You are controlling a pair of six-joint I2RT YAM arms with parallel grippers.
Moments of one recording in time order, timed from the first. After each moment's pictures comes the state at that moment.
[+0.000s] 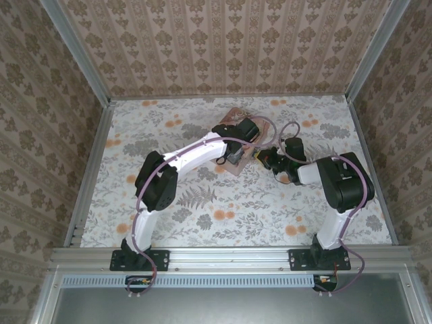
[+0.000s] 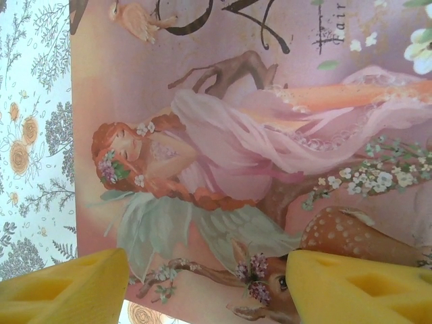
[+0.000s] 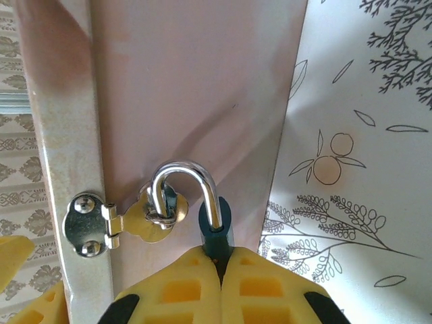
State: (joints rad) left arm -0.89 2.13 1.83 -0.94 -0.49 -0.08; right arm 0.15 1.82 0.70 0.52 -0.55 1.03
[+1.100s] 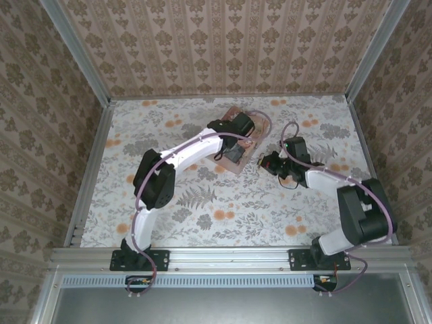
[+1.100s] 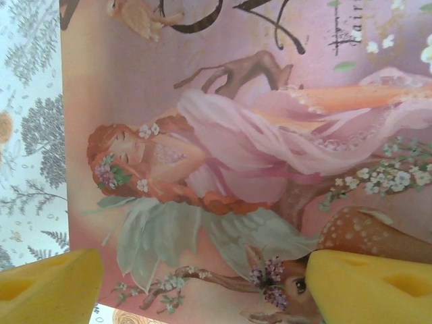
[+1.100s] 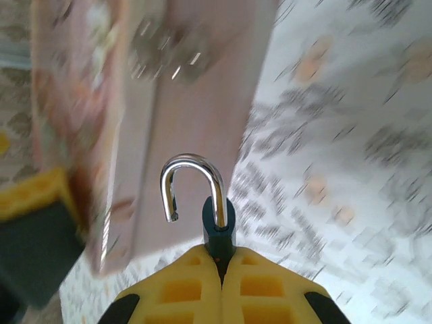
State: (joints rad) left arm -0.84 2.13 1.85 -0.94 -0.38 -0.09; right arm 0.24 1.47 0.68 0.03 -0.42 0.82
